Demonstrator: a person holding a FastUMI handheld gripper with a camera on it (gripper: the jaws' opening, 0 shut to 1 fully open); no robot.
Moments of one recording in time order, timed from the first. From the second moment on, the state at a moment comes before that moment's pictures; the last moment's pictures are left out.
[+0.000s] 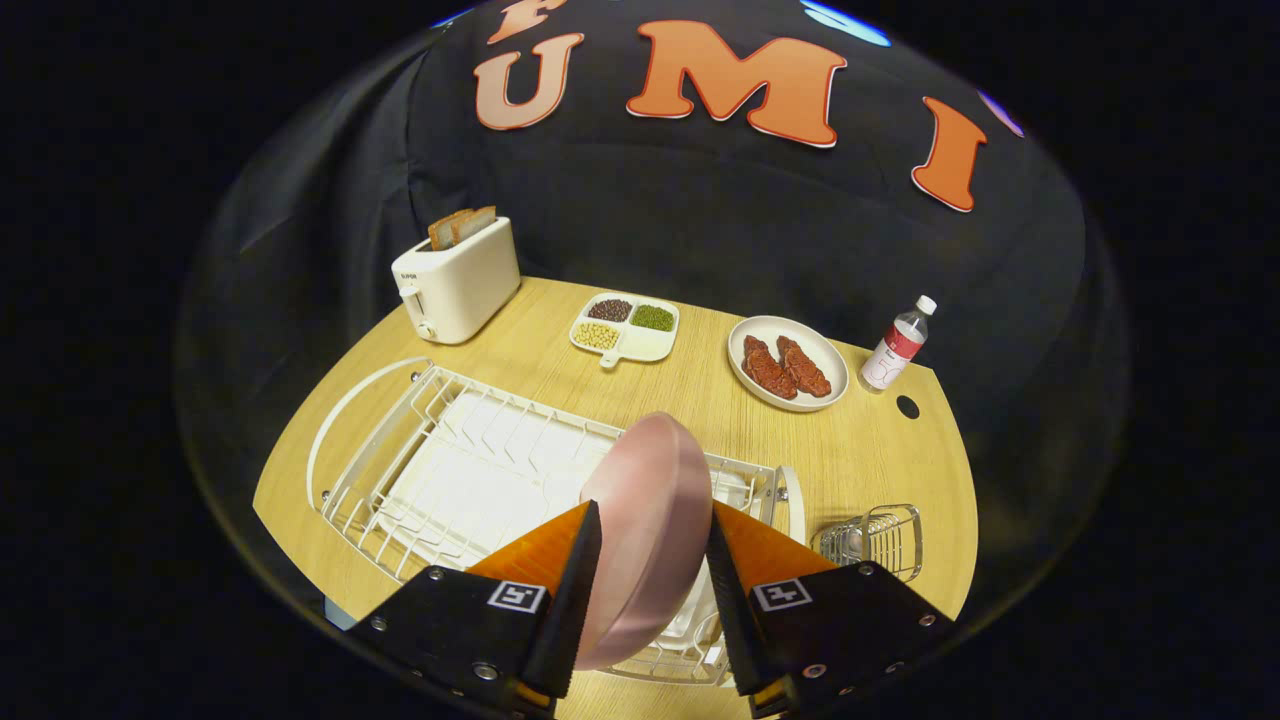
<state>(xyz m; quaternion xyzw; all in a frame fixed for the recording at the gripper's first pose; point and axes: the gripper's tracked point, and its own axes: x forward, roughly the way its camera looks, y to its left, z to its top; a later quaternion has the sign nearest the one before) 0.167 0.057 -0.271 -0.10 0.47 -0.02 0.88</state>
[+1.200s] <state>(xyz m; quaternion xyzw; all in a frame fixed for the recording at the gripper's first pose) 0.177 0.051 -0.201 -0.14 0.38 -0.04 0.92</state>
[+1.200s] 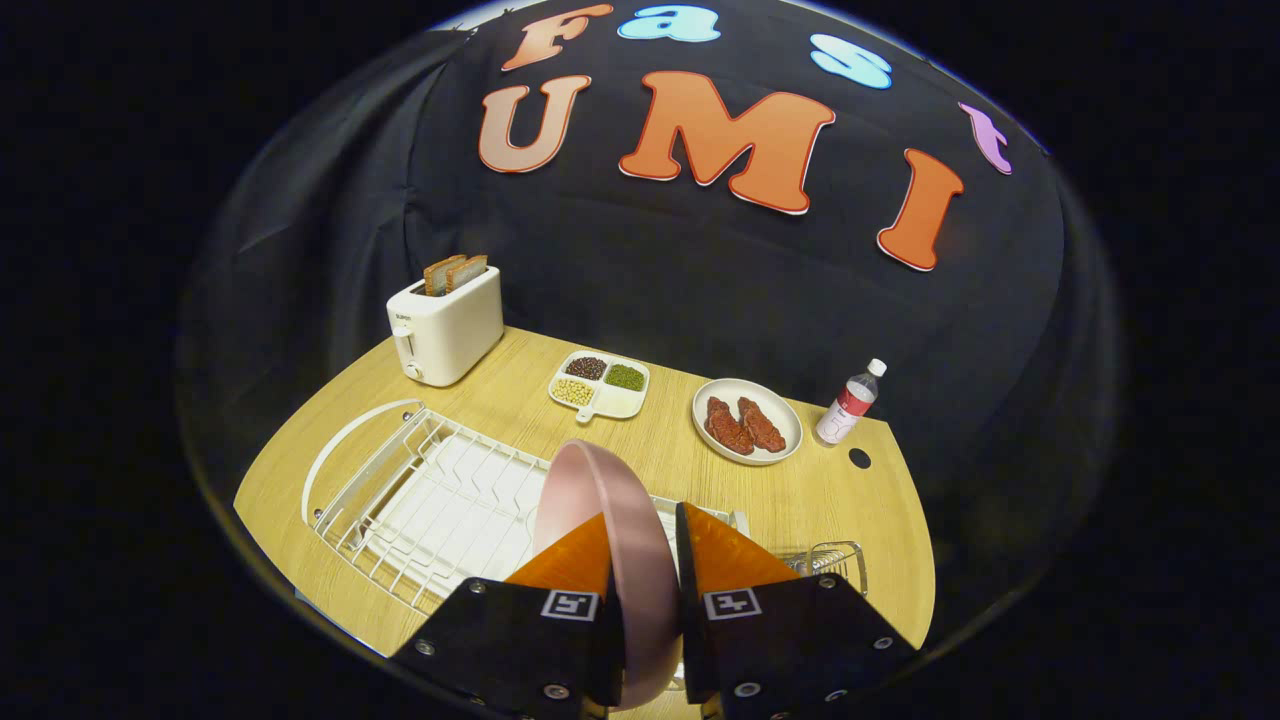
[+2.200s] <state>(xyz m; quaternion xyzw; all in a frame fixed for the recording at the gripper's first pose) 0.023 0.015 -0.191 -0.04 0.35 0.02 0.94</state>
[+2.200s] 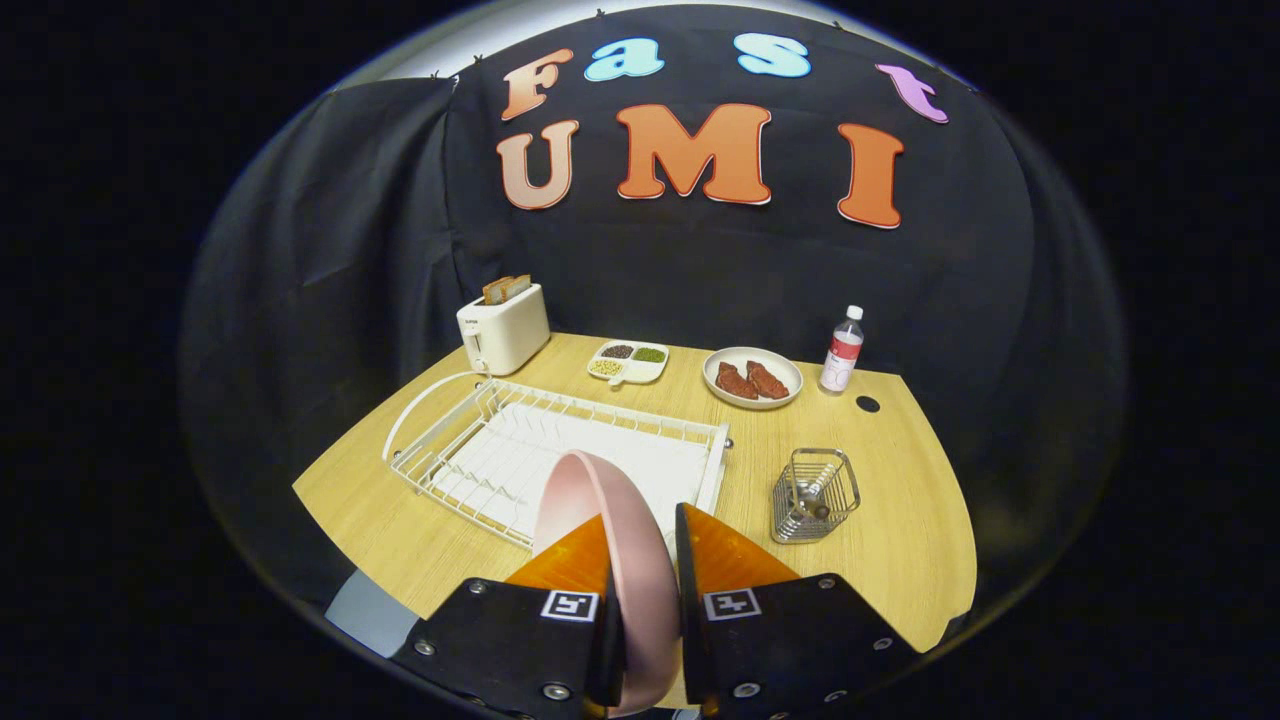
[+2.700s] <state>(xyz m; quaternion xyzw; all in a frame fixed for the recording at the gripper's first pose) -0.025 -0.016 -0.245 0.02 0.38 -0.01 0.92</state>
